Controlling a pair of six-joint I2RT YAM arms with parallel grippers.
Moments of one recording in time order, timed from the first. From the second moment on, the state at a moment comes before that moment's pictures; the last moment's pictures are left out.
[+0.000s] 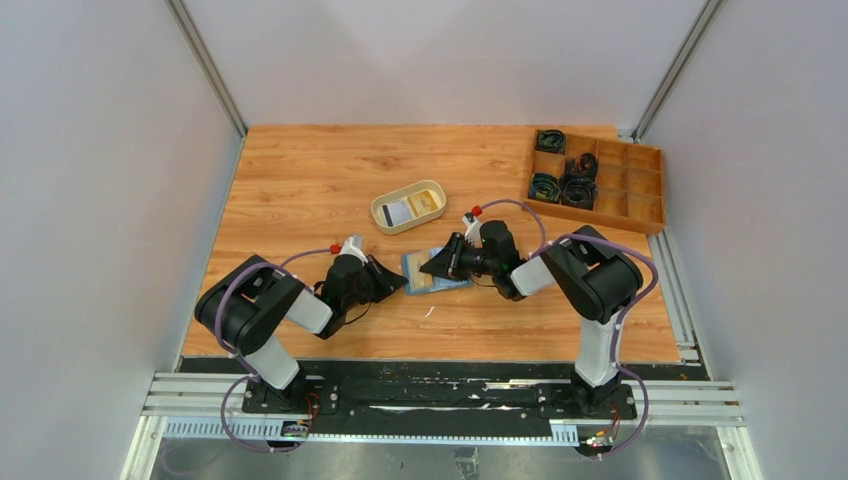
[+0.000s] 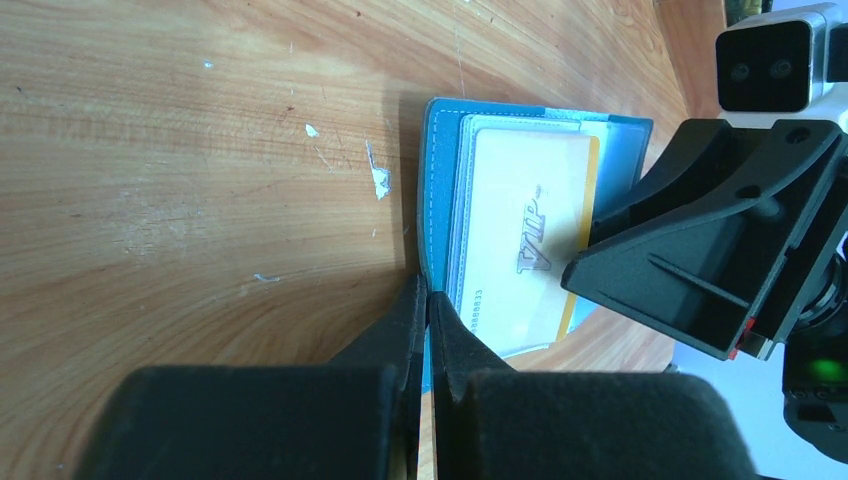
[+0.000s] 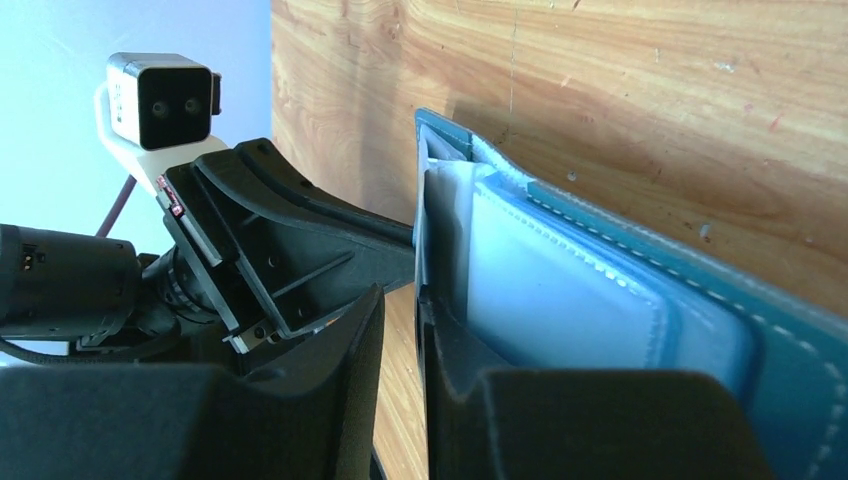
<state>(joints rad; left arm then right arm) -0.54 1.64 0.25 0.90 0.11 -1.03 0.60 1.90 0.68 0.83 -0.57 1.00</state>
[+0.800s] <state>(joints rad) -0.54 1.65 0.25 0.92 0.11 -1.03 0.55 1.91 0.67 0.86 -0.69 1.03</state>
